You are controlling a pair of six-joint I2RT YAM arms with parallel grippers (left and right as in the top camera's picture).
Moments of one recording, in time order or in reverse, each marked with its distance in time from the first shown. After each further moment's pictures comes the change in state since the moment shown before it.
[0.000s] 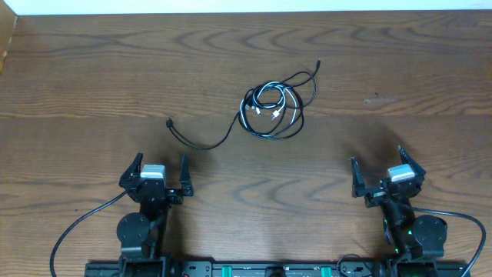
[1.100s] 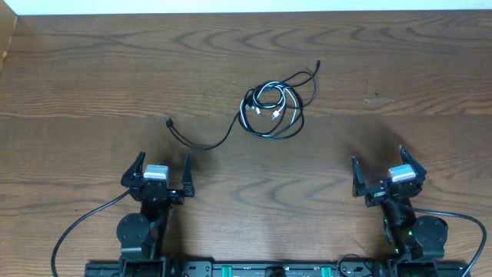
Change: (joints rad) left arm 0.000 0.001 0.000 0.018 0.032 0.031; right arm 0.000 0.000 0.000 0.015 0.002 0.000
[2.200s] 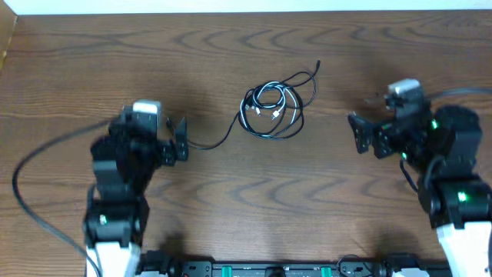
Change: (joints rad) left arm 0.000 0.826 0.740 -0.306 0.054 -0.001; right arm 0.047 0.964 0.934 -0.493 -0.094 0.000
